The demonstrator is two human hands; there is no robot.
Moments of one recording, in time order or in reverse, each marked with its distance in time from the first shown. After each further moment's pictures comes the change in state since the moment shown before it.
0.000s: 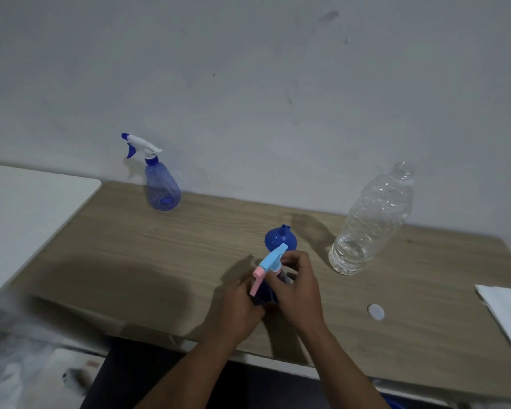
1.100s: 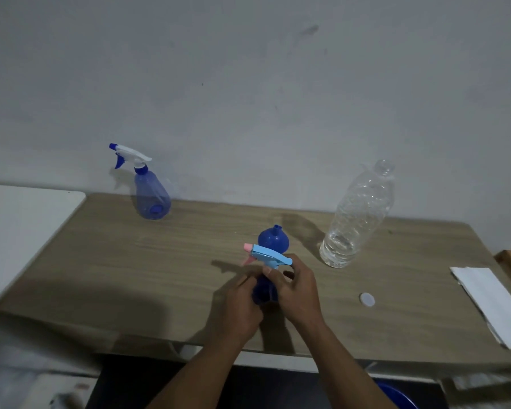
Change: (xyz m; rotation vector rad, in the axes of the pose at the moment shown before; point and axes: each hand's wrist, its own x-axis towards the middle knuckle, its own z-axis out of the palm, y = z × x) left_hand -0.008 0.008 -0.005 0.175 0.002 0.019; right_hand -0.011 -0.016 0.005 -0.072 0.068 0.062
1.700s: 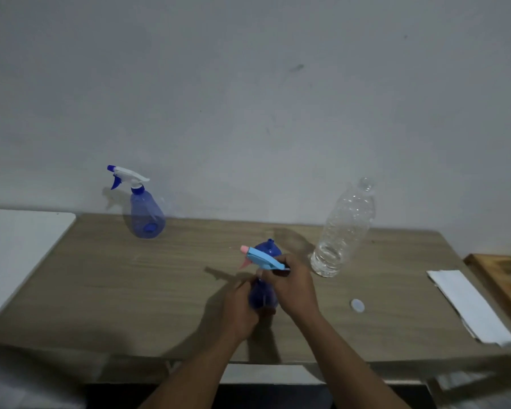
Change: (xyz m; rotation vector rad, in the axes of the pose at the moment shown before) left_hand 0.021 0.011 -0.023 -0.144 -0.144 -0.051; right_hand 0.009 -0.044 0.005 -0.206 0.092 0.082
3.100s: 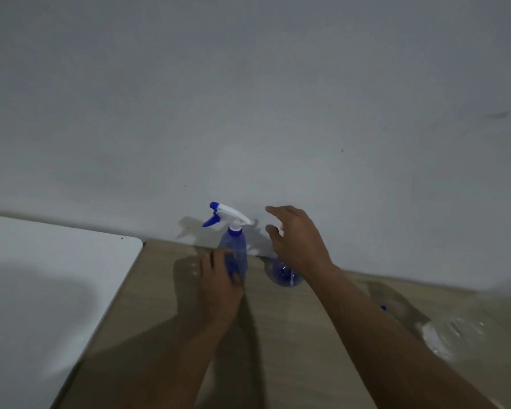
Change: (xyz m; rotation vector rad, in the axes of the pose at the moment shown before) left_hand 0.153 -0.145 -0.238 -0.015 0.488 -0.007; right_hand 0.163 -0.173 0.230 -0.648 -0.114 -0.446
